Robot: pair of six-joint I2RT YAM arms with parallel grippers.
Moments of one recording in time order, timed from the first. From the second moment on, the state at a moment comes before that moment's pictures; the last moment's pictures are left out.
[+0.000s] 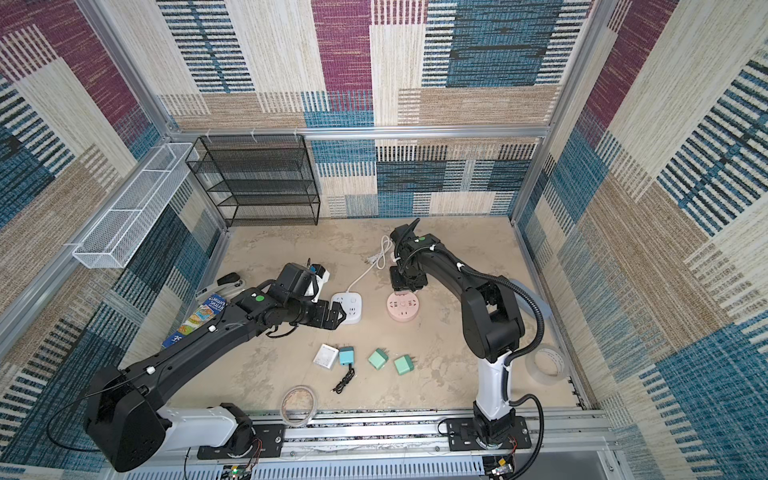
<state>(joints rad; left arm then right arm) -0.60 1.32 1.04 -0.70 0.14 -0.35 0.45 1.94 1.59 -0.97 -0.07 0.30</state>
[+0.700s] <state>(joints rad) -0.60 1.33 1.03 -0.69 0.14 -0.35 0.45 1.93 1.58 -0.98 -0.05 0.30</state>
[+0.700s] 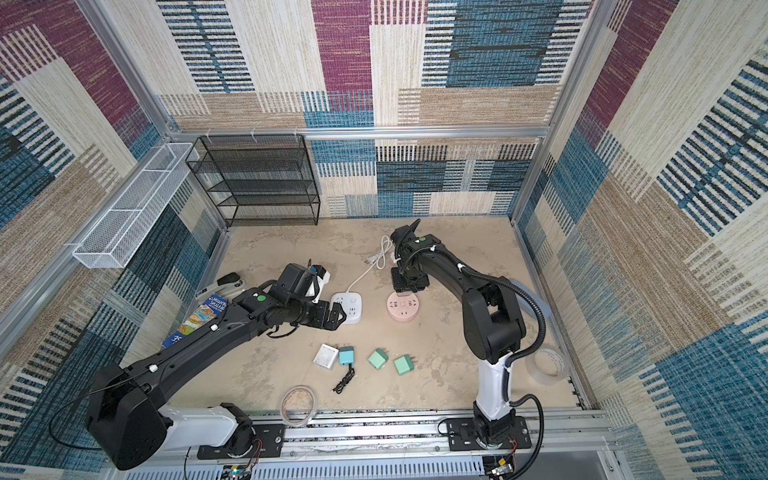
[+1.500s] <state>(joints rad) -0.60 1.33 1.02 -0.67 0.14 -0.35 0.47 2.01 1.68 -1.07 -0.05 0.29</state>
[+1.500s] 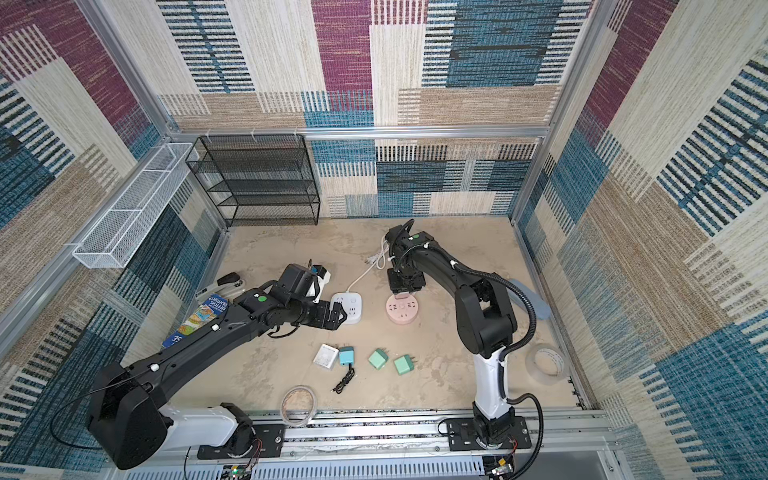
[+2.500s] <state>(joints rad) -0.60 1.32 1.01 -0.67 0.10 -0.36 0.47 2.05 1.69 -1.01 0.00 0.28</state>
